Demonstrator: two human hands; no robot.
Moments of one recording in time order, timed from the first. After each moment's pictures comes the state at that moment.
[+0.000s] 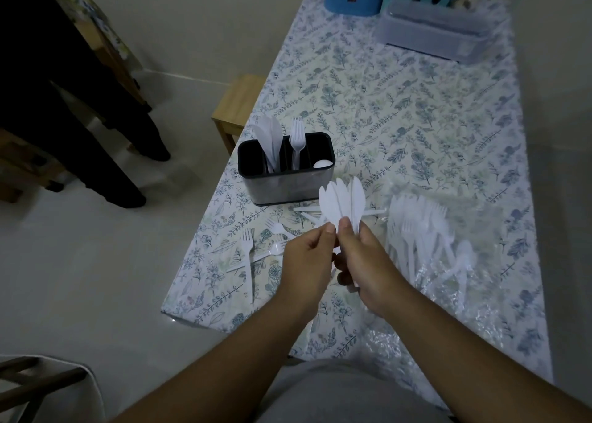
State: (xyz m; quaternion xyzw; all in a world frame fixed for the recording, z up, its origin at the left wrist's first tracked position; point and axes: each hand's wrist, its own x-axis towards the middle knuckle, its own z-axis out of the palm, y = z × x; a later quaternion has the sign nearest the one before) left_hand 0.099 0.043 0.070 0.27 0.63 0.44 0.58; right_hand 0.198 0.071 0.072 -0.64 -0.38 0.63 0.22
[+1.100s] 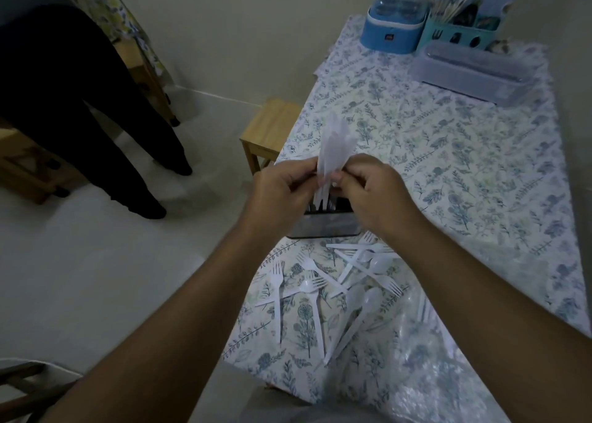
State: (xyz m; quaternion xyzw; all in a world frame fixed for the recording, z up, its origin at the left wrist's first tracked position) left_hand -0.036 0.153 0.118 0.59 0.56 0.49 0.31; right_hand 0.128 0.197 0.132 -0.49 -0.72 0.38 0.30
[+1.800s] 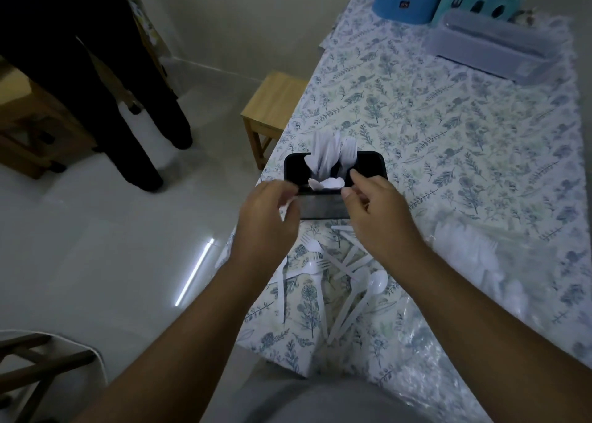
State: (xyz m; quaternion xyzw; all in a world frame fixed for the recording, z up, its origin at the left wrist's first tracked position) left_hand -0.045 0.099 0.074 0.57 0.73 0.35 0.16; right_hand 0.131 0.160 0.083 -0.56 -0.73 0.31 0.23
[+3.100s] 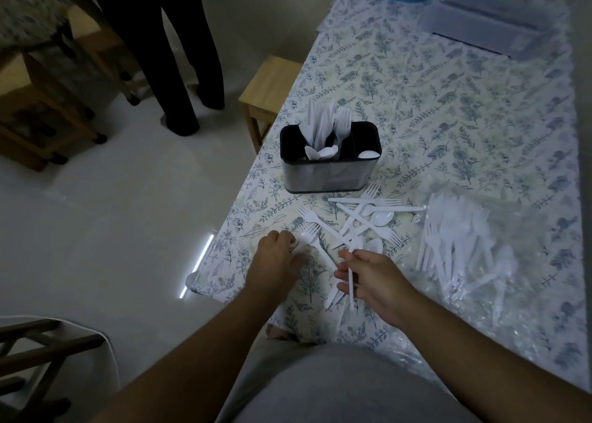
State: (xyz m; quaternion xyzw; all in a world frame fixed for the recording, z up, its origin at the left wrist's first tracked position) left_hand -0.019 0.016 -0.036 0.58 0.76 0.18 0.24; right_hand 0.172 0.052 0.008 -0.63 -0.25 0.71 0.20
